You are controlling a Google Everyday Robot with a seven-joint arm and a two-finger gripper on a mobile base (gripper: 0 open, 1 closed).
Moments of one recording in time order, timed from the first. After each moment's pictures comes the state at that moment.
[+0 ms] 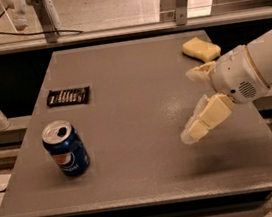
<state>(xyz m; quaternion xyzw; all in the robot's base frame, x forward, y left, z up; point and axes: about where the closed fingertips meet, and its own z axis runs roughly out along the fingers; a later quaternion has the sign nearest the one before) 0.447 -0.112 0.891 -0.53 0.75 0.24 0.33</state>
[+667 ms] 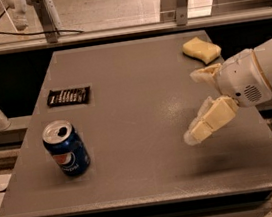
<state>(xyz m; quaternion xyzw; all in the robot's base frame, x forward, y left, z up) 0.446 -0.115 0.887 -0.52 0.75 0.25 0.34</state>
